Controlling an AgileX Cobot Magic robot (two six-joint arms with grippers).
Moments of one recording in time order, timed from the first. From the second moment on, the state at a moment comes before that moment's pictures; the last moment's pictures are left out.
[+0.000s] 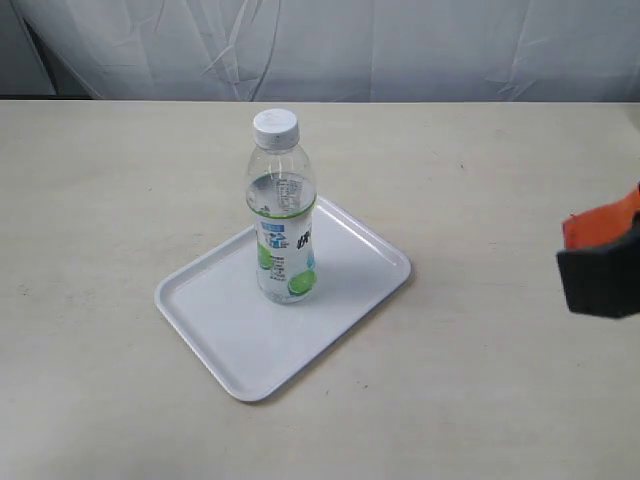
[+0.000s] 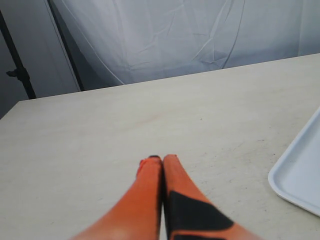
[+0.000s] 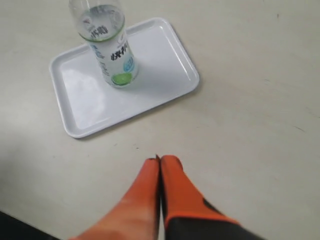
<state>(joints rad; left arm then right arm) -0.04 0.00 0.00 0.00 0.25 0.11 1.38 0.83 -0.95 -0.51 1.21 0.91</state>
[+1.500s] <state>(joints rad) -0.04 0.00 0.00 0.00 0.25 0.11 1.30 0.73 -0.72 -0.52 0.89 1.03</state>
